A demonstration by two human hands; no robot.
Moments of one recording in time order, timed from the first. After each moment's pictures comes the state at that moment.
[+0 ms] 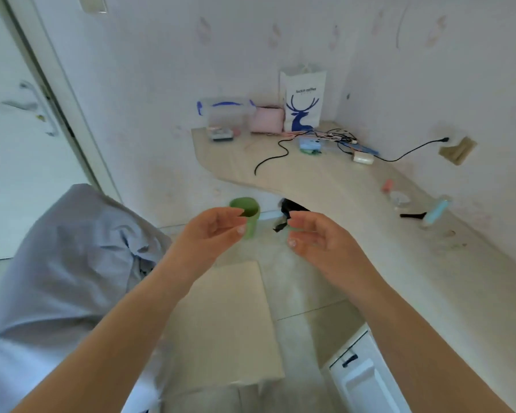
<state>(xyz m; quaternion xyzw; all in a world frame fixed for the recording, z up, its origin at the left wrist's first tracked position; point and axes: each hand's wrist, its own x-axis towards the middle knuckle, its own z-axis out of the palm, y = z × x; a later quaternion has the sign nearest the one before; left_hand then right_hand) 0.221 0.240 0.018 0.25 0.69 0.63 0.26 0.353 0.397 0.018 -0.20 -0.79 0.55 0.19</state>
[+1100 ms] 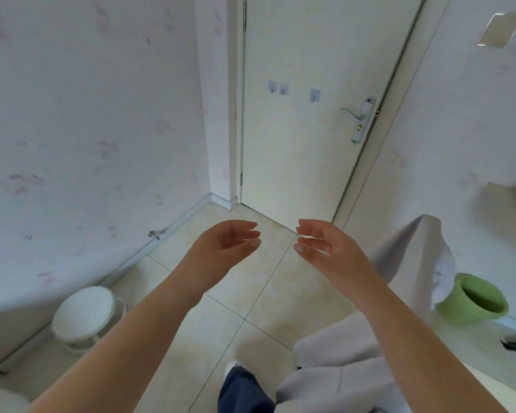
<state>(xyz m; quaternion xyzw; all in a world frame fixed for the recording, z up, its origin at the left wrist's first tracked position) 0.079 -0.329 0.000 -0.06 0.74 0.66 0.03 0.042 -0.121 -0.010 0.11 -0.82 0.56 -0.05</state>
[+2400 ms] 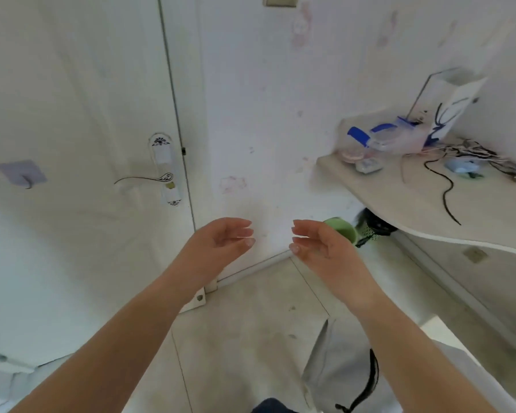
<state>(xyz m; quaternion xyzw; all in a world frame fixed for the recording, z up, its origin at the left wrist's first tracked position) -0.617 -0.081 -0.021 0.31 0.69 0.55 0.34 -0.458 0.051 -0.021 -0.31 -0.75 0.55 0.21</state>
